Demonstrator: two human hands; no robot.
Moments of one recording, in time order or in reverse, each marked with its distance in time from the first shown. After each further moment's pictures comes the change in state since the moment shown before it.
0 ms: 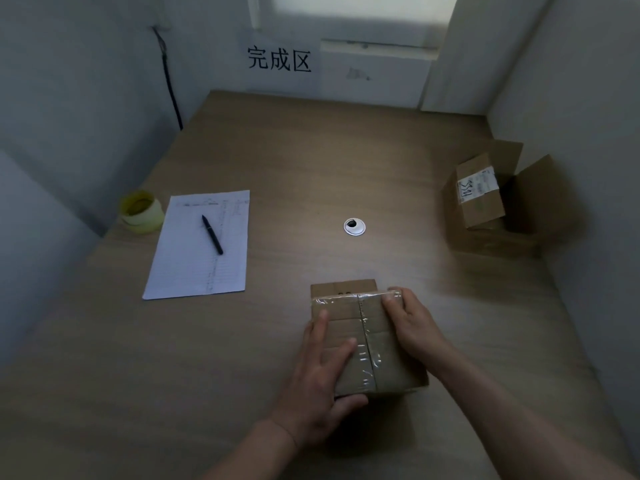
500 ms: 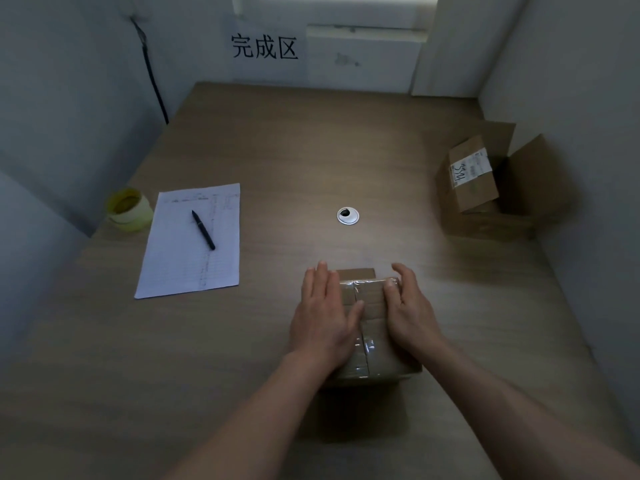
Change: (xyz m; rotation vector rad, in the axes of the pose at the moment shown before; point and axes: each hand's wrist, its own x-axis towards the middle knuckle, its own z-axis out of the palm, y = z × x) left_hand 0.083 0.021 -0.009 0.108 0.139 -0.244; right_hand -0.008 0.002 0.005 -0.121 0.122 -0.076
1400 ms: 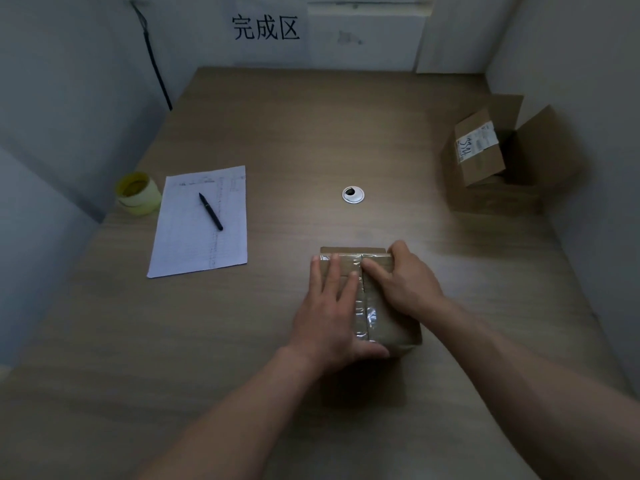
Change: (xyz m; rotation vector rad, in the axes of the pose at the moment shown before) left_hand -0.041 -0.017 -0.003 0.246 -0.126 0.251; right_hand 0.007 -0.009 0.004 -0.300 -0.070 0.028
